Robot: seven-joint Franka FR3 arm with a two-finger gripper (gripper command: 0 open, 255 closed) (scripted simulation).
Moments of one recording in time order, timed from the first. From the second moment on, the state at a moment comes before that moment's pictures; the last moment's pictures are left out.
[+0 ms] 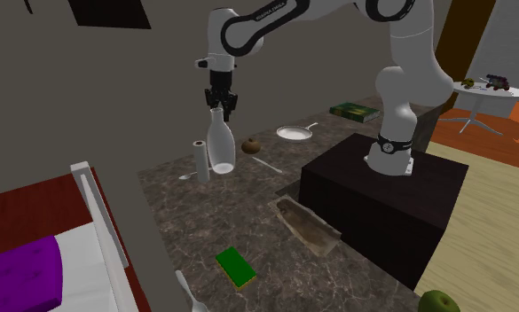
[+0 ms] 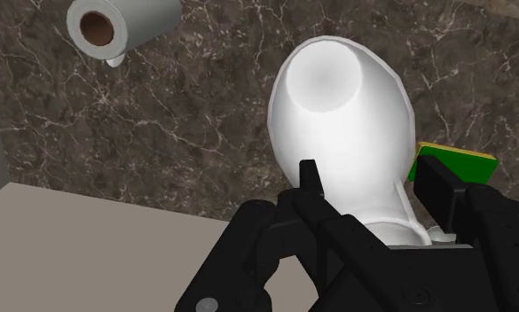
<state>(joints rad) -0.35 0.43 -0.55 -1.71 0.36 2.12 -1.17</state>
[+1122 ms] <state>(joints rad) -0.34 0.36 -0.58 -1.57 0.30 1.93 -1.12</state>
